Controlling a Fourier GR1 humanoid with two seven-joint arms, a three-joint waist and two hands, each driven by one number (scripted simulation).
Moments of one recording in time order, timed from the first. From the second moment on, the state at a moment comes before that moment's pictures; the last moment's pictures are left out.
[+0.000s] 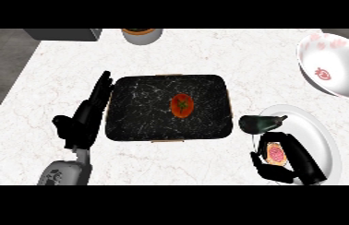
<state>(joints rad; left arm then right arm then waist) -0.13 0.08 -0.08 -1.54 -0.02 0.07 0.07 0.10 -0.28 0.12 -1.51 0.38 0.13 -0.13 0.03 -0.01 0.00</state>
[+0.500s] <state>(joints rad) -0.13 0.09 -0.05 -1.53 -0.01 0.09 0.07 0.10 -0.65 -0.07 -1.64 0.04 0.52 -0.67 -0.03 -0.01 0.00</state>
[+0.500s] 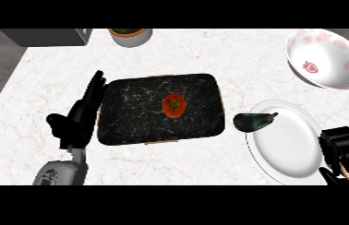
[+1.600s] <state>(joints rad) -0.17 0.07 -0.07 -1.55 -0.04 0.08 0.12 -0.17 -1.06 -0.36 -1.38 -0.35 0.62 -0.48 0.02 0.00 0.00</state>
